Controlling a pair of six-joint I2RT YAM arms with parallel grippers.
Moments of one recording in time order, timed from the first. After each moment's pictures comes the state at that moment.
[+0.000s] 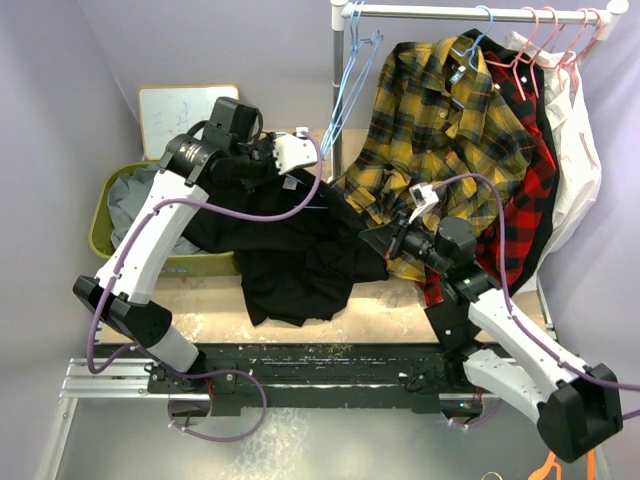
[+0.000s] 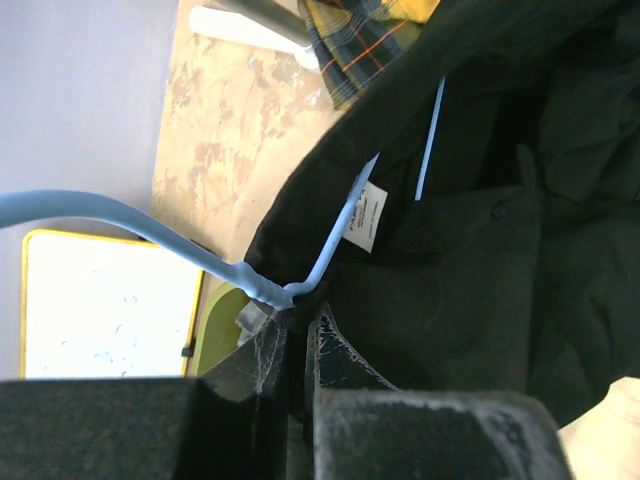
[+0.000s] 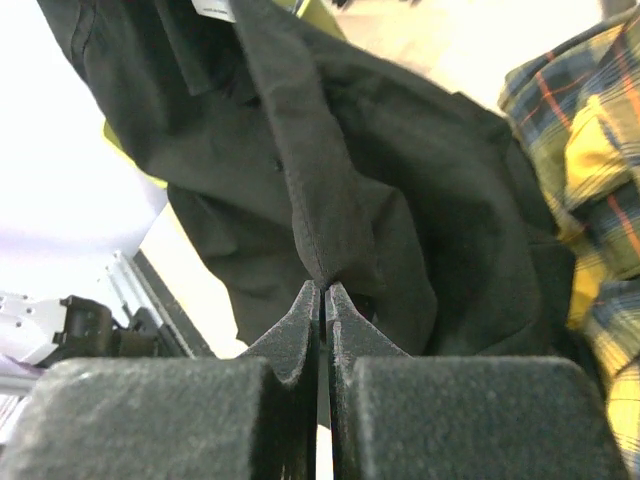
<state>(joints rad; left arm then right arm) -0.49 1.59 1.92 -1.09 0.17 0.85 0.44 0.88 0.58 0.17 -0.36 0.54</state>
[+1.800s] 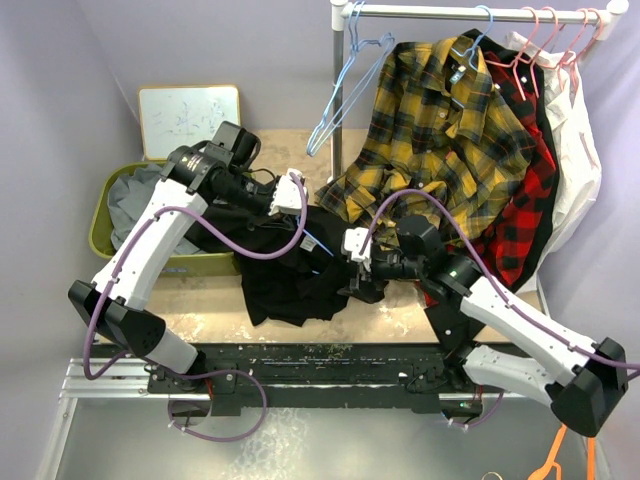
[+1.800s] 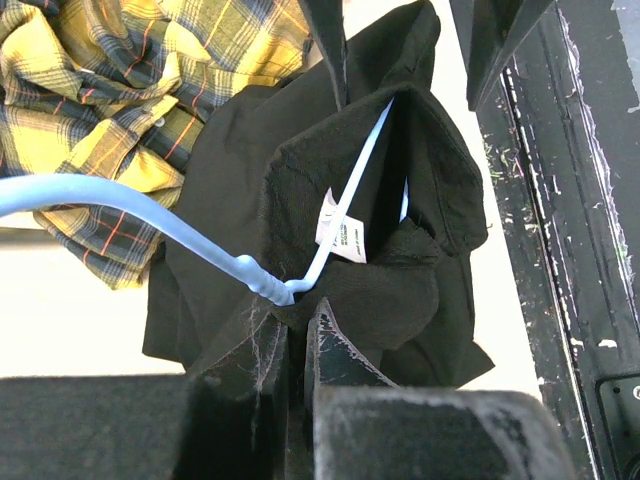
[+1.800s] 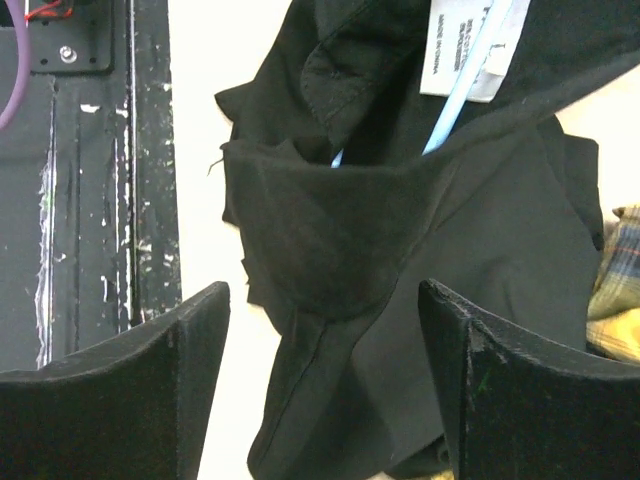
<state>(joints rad) -0.47 1.53 1.75 -1.29 0.81 1.13 0.72 0.99 0.80 -0.33 -0.55 -0.45</state>
